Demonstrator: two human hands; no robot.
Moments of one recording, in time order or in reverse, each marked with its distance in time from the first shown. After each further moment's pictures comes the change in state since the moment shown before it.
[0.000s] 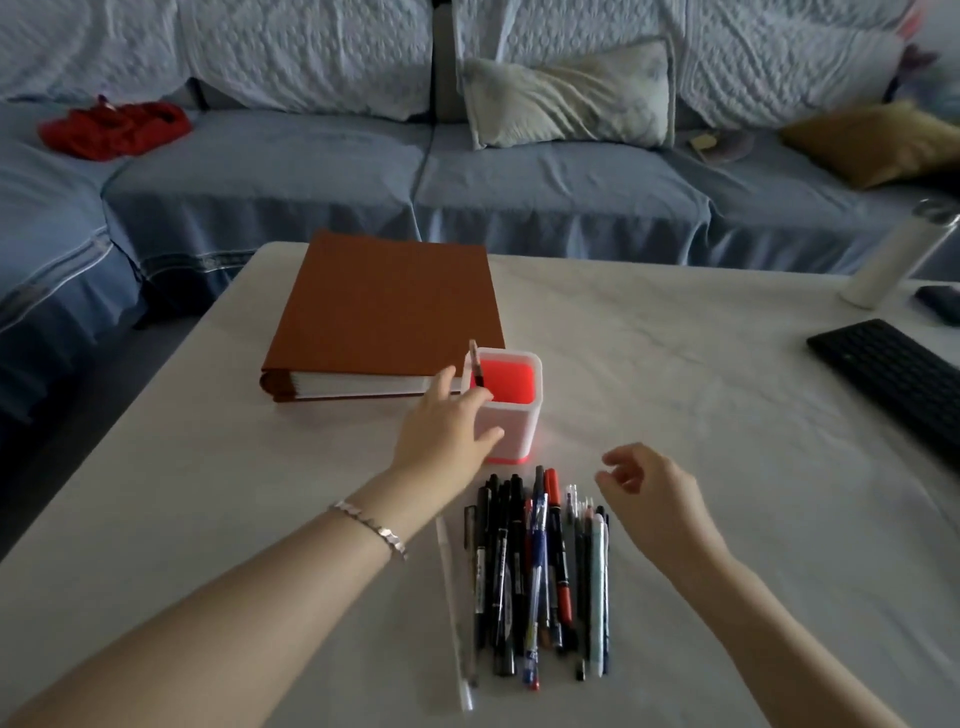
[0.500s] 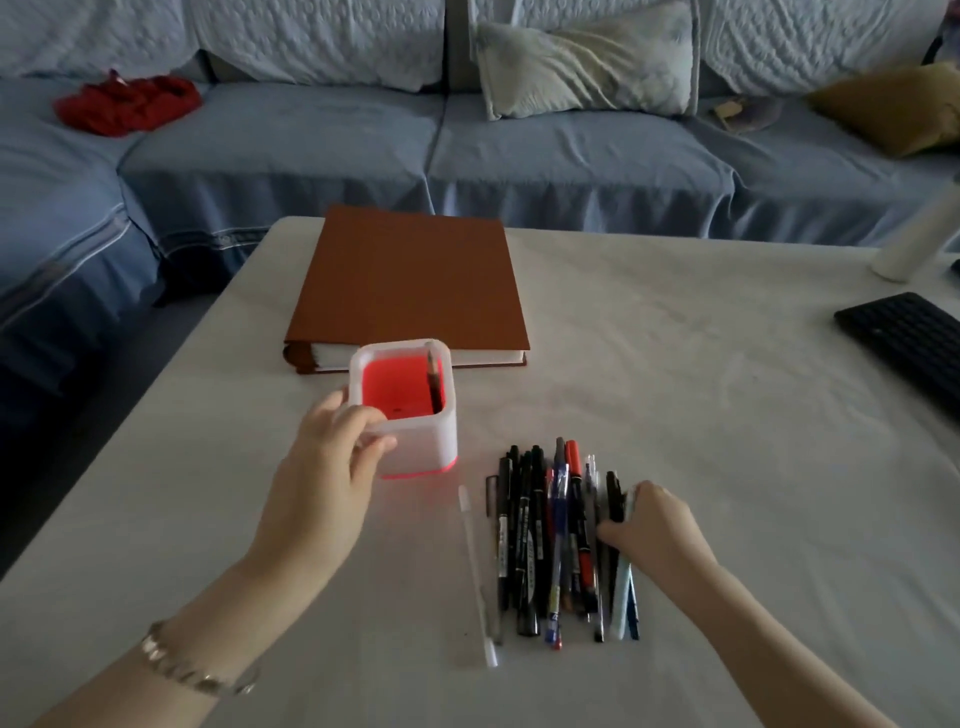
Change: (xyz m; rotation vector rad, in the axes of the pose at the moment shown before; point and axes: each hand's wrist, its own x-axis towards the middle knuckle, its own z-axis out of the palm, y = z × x) left_hand -0.086 -0.063 -0.044 -0.147 0.333 0.045; right_hand -0.020 0.022 0.029 -0.240 -0.248 0.311
